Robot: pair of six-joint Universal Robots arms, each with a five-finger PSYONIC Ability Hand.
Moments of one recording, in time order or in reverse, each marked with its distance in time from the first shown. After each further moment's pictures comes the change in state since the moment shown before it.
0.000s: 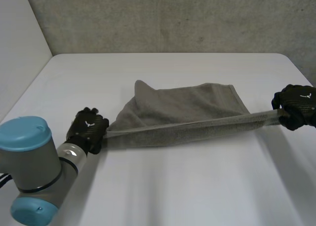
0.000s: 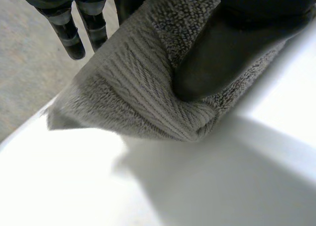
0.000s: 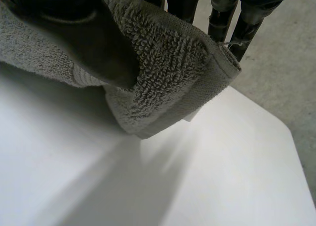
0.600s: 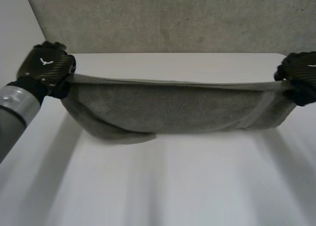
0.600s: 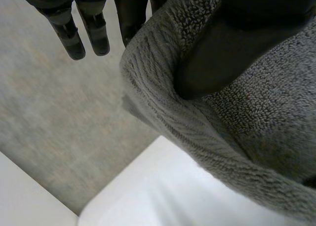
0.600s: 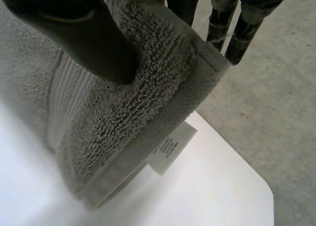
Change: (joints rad) left arm 0.202 0.283 0.193 -0.207 0.220 -0.013; right arm 0.011 -0.062 -0.235 0.215 -0.129 -0.115; left_hand 0.000 0.008 0.000 0.000 0.010; right_hand 0.000 0.016 0.000 0.000 0.000
